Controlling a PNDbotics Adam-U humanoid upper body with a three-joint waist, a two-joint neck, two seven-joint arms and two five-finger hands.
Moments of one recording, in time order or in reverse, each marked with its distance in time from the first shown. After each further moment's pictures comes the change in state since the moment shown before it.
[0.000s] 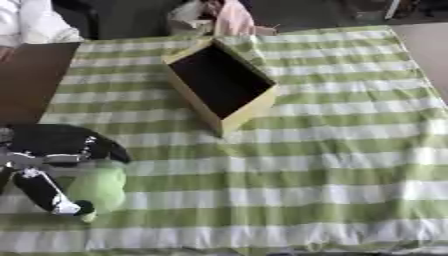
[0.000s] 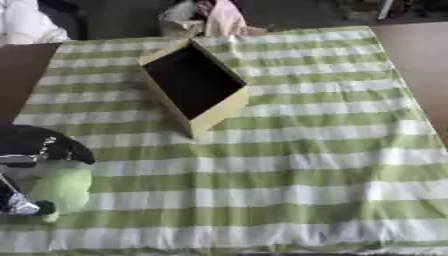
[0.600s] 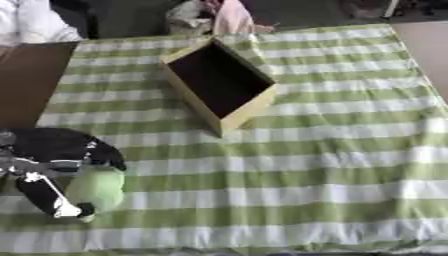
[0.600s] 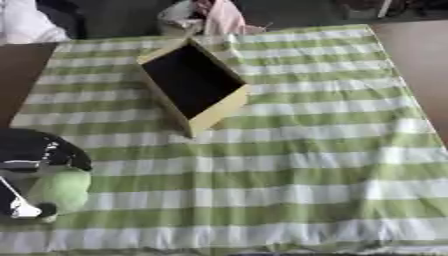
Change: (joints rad) left arm 0.004 0.000 -0.019 0.010 -0.013 0.009 -0.009; right arm 0.000 0.004 0.000 0.000 -0.002 0.001 -0.001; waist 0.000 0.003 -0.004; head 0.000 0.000
